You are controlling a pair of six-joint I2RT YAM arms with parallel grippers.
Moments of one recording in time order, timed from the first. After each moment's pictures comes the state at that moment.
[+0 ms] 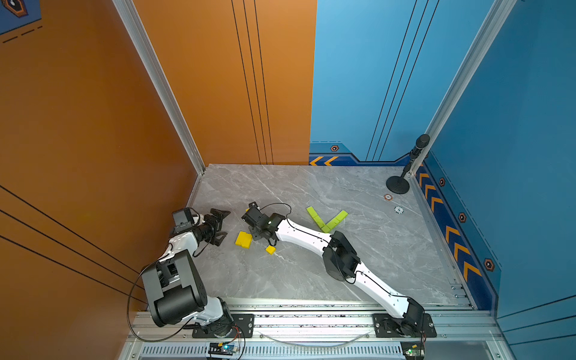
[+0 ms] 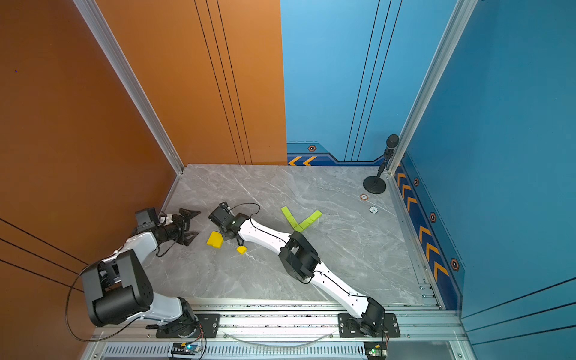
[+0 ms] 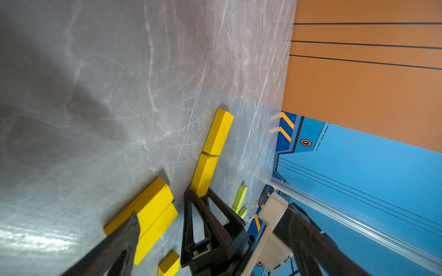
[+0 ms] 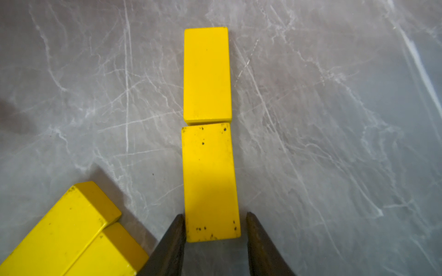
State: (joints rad) left arm 0.47 1.45 0.75 -0.22 0.75 -0.93; right arm 1.02 2.71 2.49 -0.76 0.28 0.44
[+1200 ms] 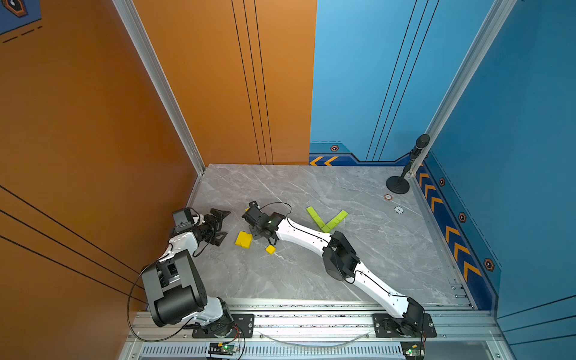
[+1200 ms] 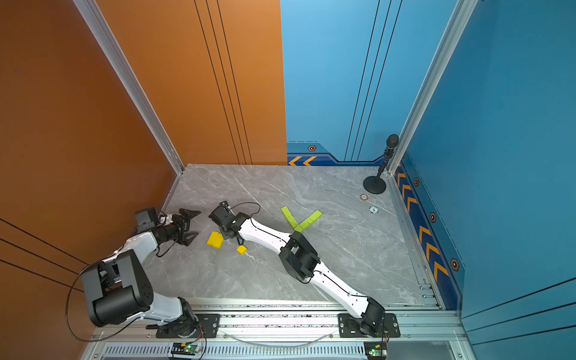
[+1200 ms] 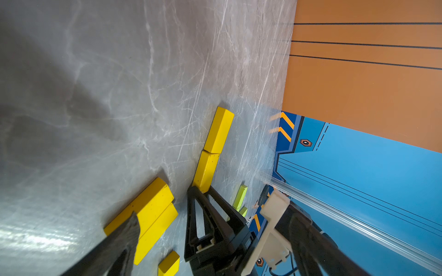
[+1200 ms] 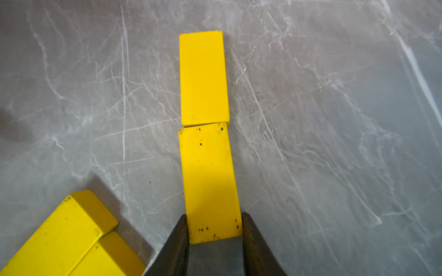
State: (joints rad) left arm 0.47 1.45 0.75 -0.22 0.75 -0.93; right arm 1.02 2.73 2.52 -0.76 0.28 0.44
